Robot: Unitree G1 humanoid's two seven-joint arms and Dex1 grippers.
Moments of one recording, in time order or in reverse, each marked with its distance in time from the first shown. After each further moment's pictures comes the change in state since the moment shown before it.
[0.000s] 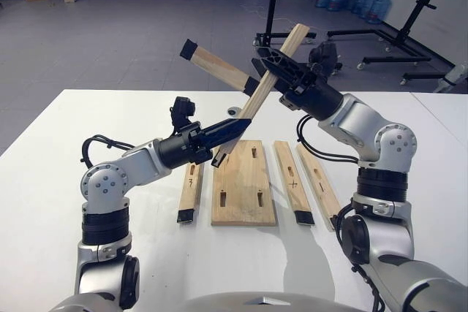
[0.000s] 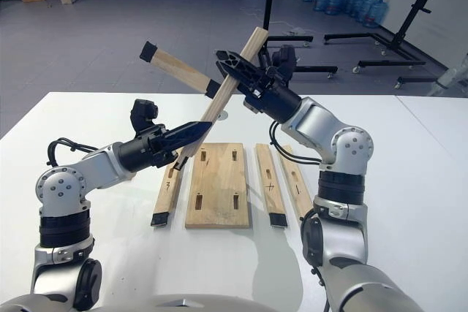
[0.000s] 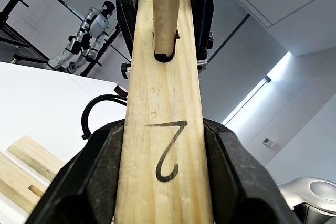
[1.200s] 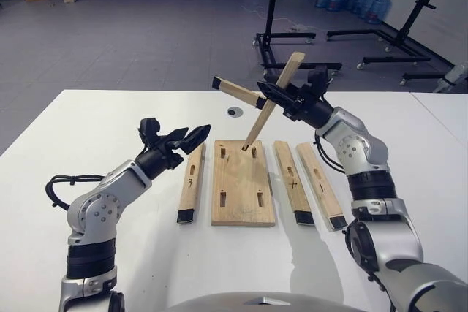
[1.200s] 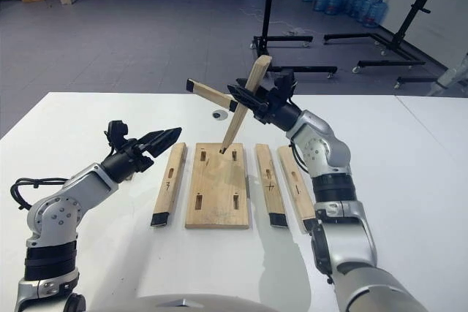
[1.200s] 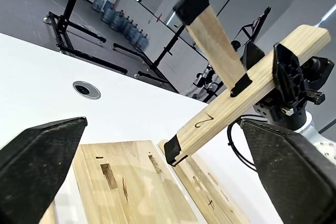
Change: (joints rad) left arm 0.233 0.042 0.009 -0.041 0.387 -0.325 0.162; right arm -0.027 -0.071 0.208 0.407 -1.024 -0.747 0.896
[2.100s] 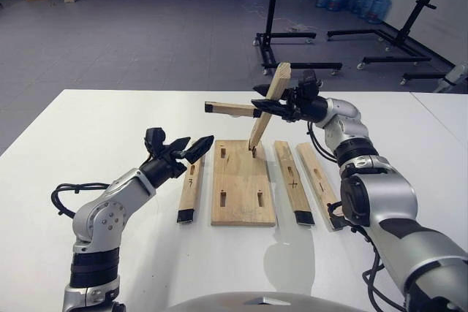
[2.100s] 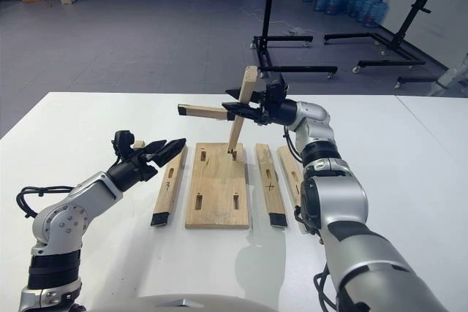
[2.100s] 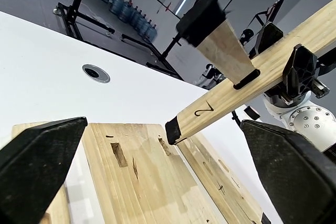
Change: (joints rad) left arm 0.049 -0.020 -0.034 -0.014 0.062 -0.006 -0.008; right arm -0.295 0.030 -0.055 0.691 -0.285 -0.493 0.566
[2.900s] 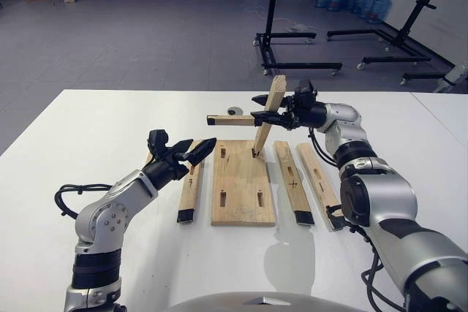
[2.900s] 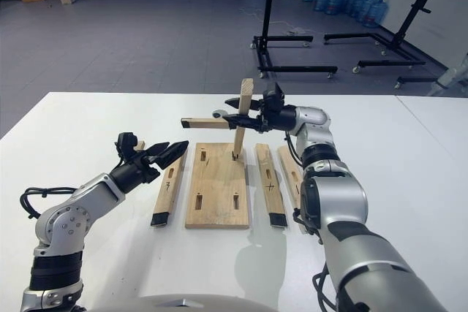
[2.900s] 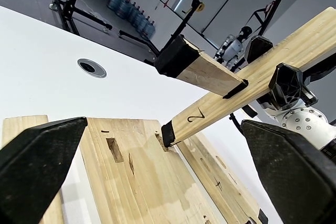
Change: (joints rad) left arm 0.008 -0.008 -0.011 0.000 0.002 0.003 -0.002; right arm 0.004 0.005 -0.026 0.060 -0.090 -0.087 0.044
